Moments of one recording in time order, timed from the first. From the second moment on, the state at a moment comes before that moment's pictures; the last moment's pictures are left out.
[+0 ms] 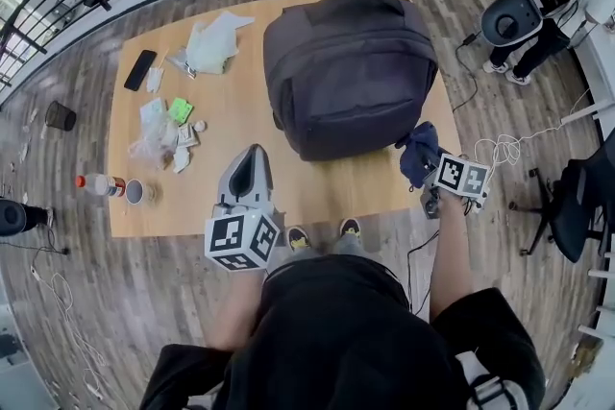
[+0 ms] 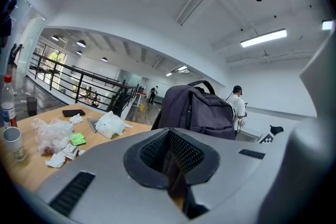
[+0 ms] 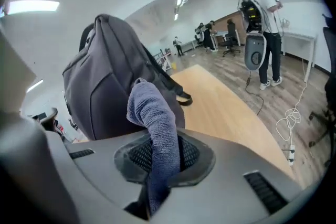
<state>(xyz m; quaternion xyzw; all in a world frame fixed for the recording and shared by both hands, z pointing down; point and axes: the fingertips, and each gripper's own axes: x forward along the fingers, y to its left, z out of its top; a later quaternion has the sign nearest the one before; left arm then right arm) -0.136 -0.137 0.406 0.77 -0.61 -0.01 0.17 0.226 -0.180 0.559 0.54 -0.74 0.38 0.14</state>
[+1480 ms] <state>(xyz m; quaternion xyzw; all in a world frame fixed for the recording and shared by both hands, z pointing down) -0.162 -0.135 0.408 0.76 -0.63 -0.02 0.18 -0.063 -0.128 0.554 0.22 -0.86 0.42 0.18</state>
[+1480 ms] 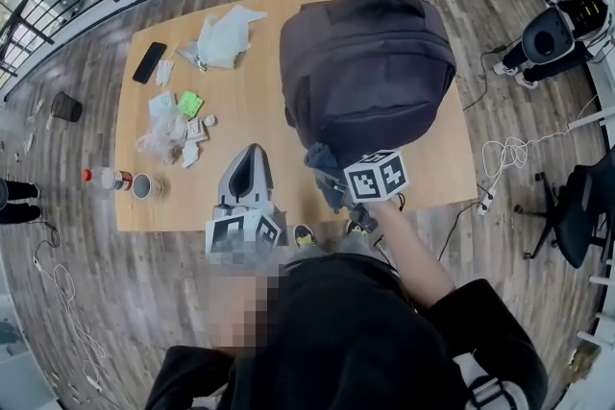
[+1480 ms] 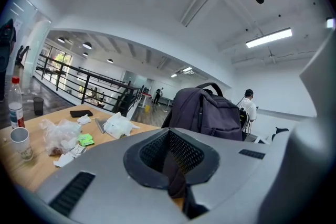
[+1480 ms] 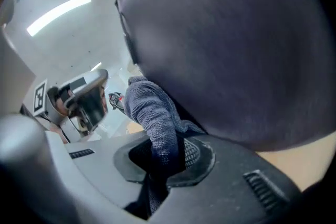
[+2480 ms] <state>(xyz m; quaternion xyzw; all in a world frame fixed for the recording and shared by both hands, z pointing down) -0.115 -0.152 0.412 0.79 -0.58 -0.01 0.19 0.153 -0.193 0.473 0.42 -0.83 0.11 0.35</state>
